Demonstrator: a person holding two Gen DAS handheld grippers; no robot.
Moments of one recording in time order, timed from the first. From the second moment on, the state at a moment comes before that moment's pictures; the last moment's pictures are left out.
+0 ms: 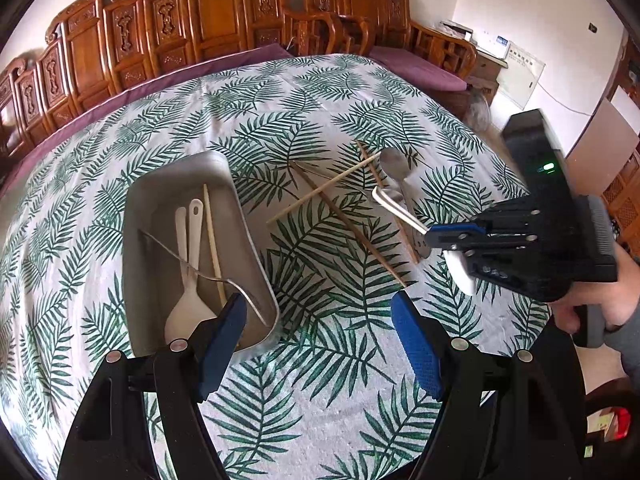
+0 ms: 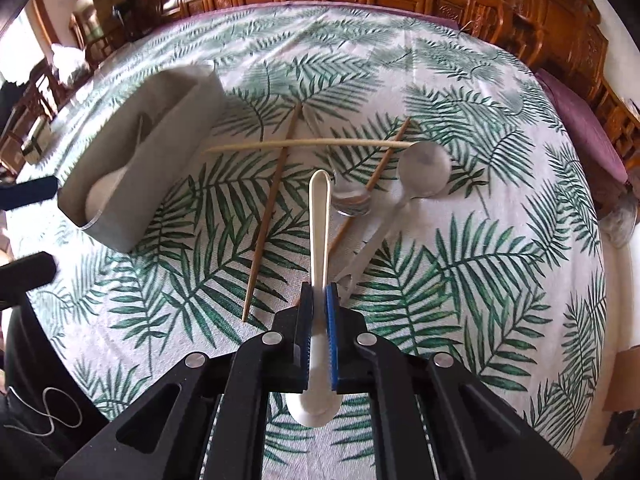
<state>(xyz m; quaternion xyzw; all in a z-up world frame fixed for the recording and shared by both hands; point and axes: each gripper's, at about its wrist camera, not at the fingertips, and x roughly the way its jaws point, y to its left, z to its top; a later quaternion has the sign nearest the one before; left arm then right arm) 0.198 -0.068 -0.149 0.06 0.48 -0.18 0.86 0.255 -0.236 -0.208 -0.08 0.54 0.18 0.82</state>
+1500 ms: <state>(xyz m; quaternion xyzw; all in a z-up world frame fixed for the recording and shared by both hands) 0.361 -0.147 -0.230 0.18 0.58 -0.18 0.77 0.248 -0.325 -0.235 0.02 0.53 0.12 0.84</state>
